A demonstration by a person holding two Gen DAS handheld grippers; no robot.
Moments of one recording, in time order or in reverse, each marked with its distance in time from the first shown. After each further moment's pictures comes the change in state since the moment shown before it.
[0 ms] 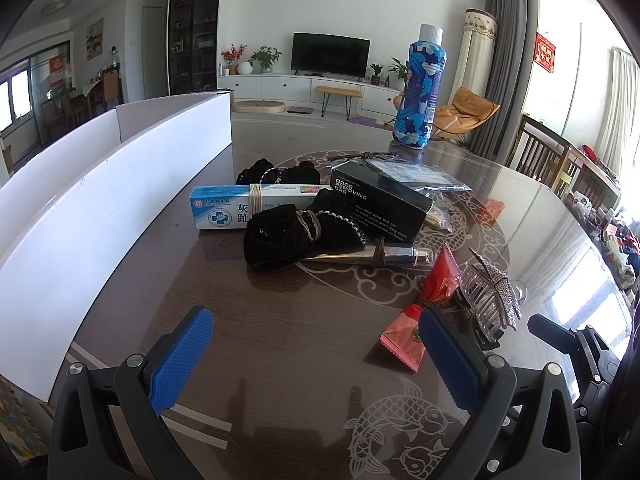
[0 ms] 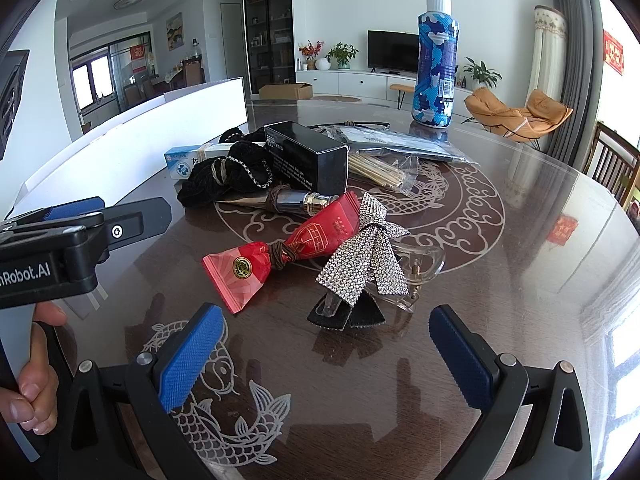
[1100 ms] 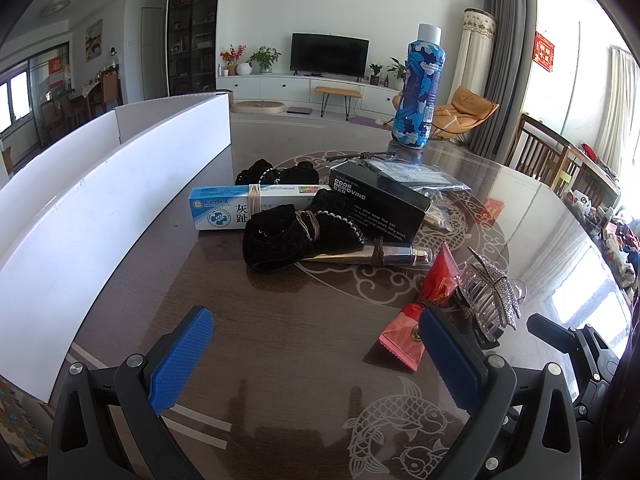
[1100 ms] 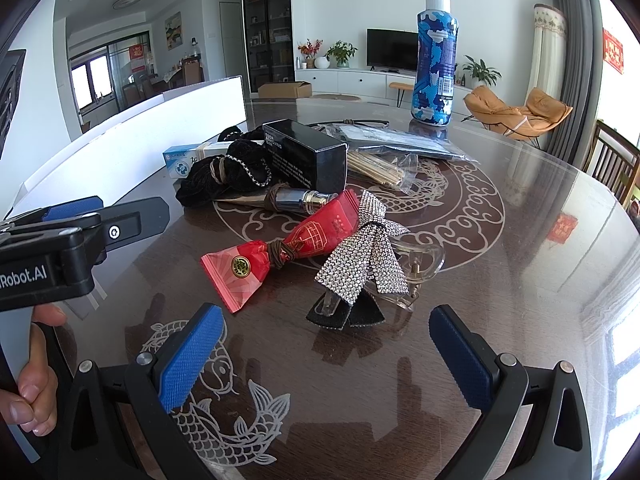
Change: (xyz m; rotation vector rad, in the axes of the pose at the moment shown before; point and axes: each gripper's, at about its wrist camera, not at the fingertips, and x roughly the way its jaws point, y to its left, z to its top) left arm -0.001 0.001 0.000 0.002 0.000 -0.001; right arm 0.001 0.000 0.000 0.010 0.002 -0.010
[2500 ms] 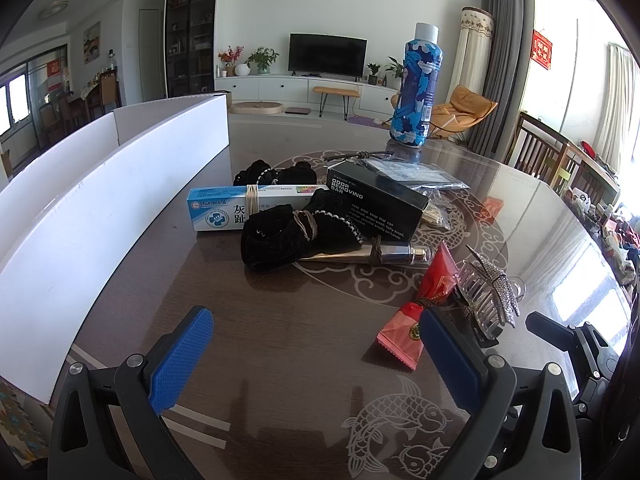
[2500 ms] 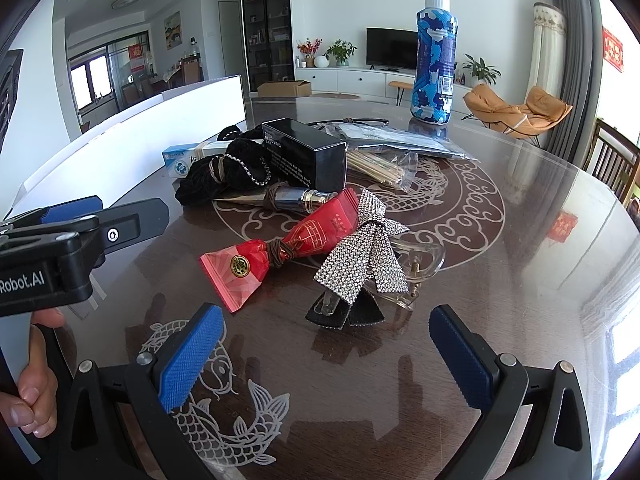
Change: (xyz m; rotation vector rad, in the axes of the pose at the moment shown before) left arm -0.002 0.001 0.000 0.003 0.000 -0.001; right arm 0.002 -0.001 -0.001 0.016 0.005 -0.013
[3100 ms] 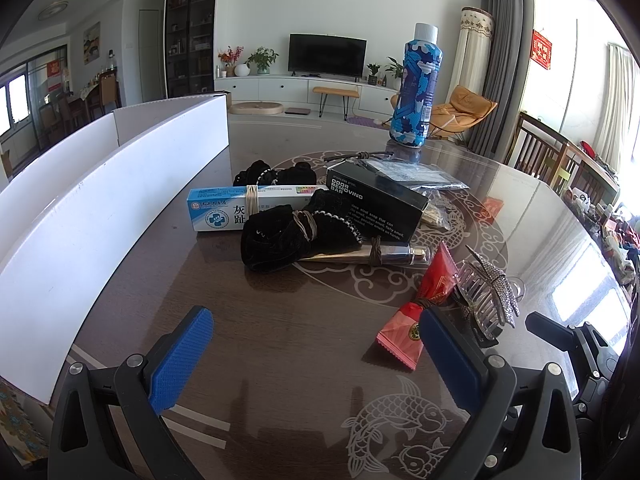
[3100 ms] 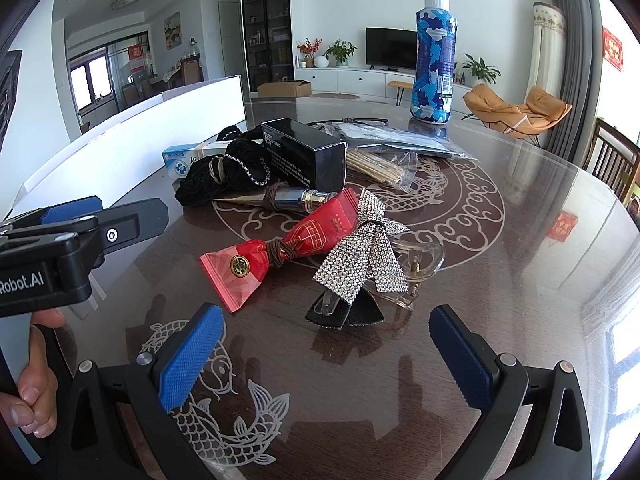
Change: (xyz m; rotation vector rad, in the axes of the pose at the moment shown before) left arm 0.000 0.000 0.000 0.039 0.006 -0.055; right arm 0.000 0.000 0.000 0.004 0.001 -0.004
